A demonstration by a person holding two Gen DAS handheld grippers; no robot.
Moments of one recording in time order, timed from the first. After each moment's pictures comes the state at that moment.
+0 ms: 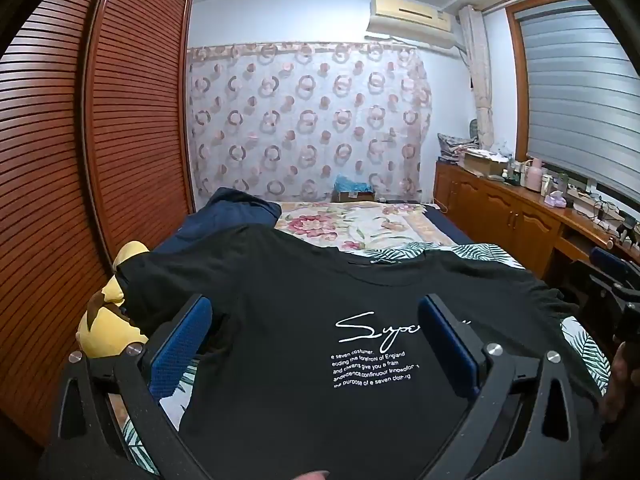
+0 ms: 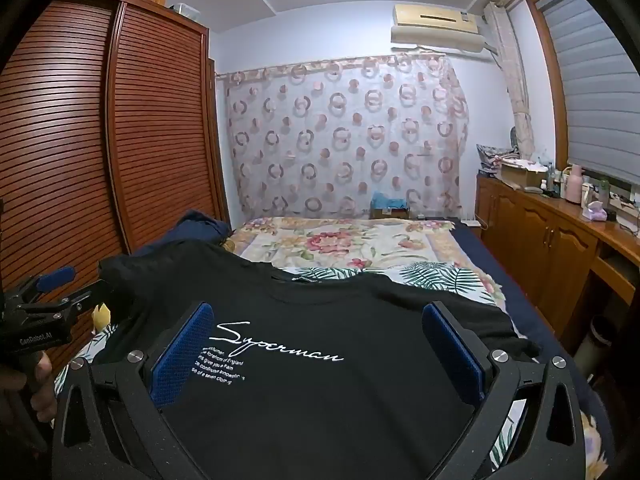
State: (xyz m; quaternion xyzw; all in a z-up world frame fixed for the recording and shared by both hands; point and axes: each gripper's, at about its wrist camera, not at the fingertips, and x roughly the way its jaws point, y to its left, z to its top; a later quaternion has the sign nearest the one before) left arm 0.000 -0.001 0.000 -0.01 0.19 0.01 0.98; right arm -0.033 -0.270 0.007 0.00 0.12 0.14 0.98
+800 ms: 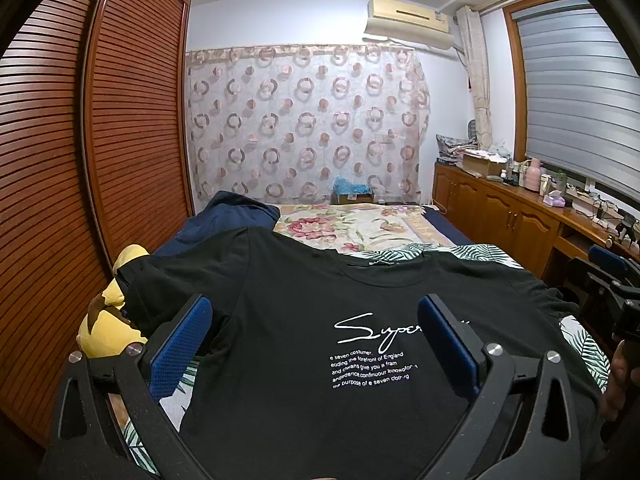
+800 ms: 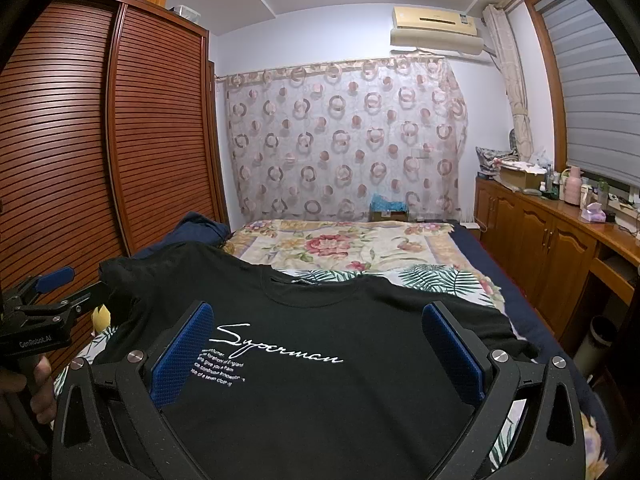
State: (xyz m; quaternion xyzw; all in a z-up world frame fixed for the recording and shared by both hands) left arm -0.003 0.001 0.007 0.00 0.19 0.01 0.98; right arm -0.034 -0.267 0.010 0.00 0.12 0.13 0.98
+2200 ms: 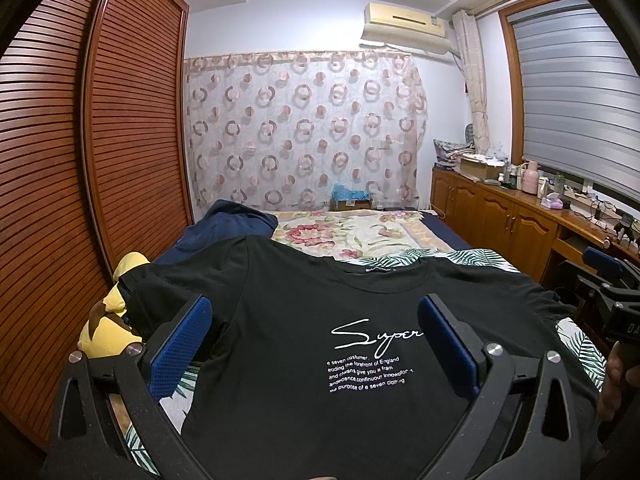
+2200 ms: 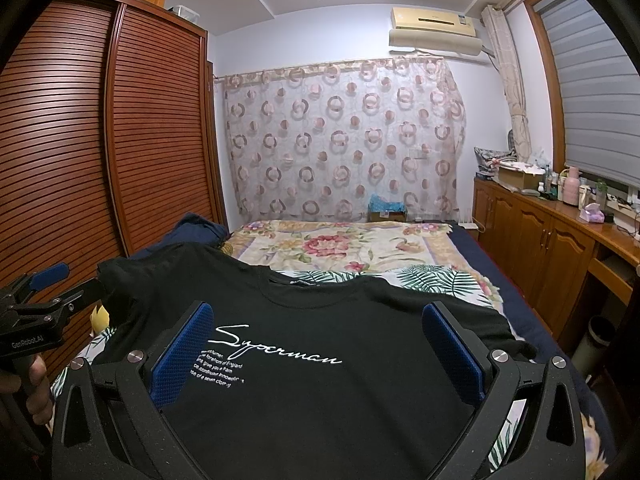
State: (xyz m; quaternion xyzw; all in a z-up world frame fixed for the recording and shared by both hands) left arm -0.010 -0.013 0.027 0.00 0.18 0.01 0.98; right arm -0.036 -0.267 0.007 0.00 0.12 0.13 0.98
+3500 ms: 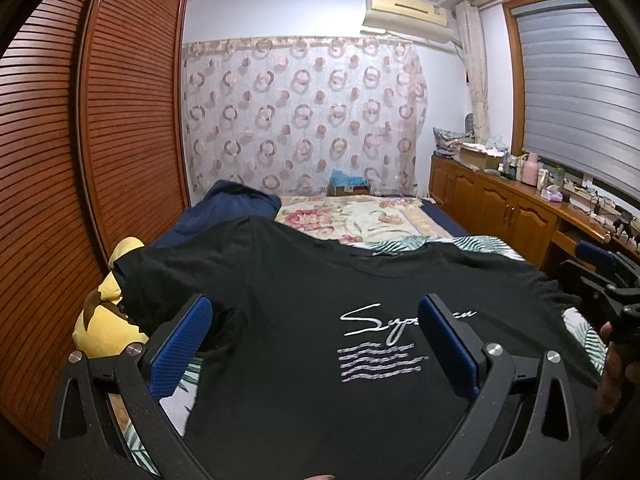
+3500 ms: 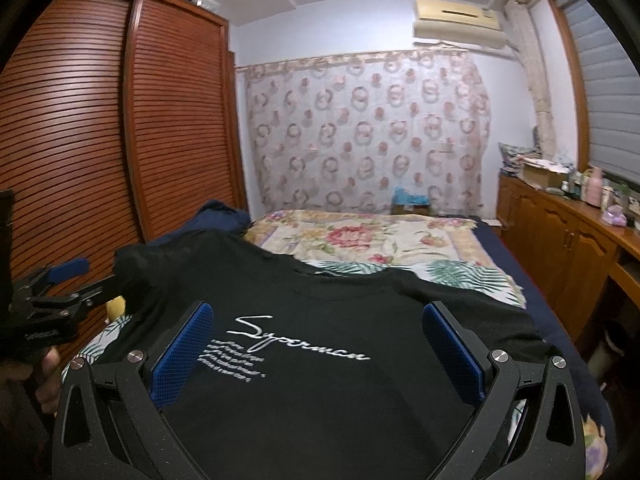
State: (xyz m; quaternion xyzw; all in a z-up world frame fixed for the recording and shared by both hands) left arm 0.002 0.000 0.023 -0.01 0.21 0.00 0.98; right arm -0.012 -0.251 -0.001 -0.02 0.13 0.19 0.97
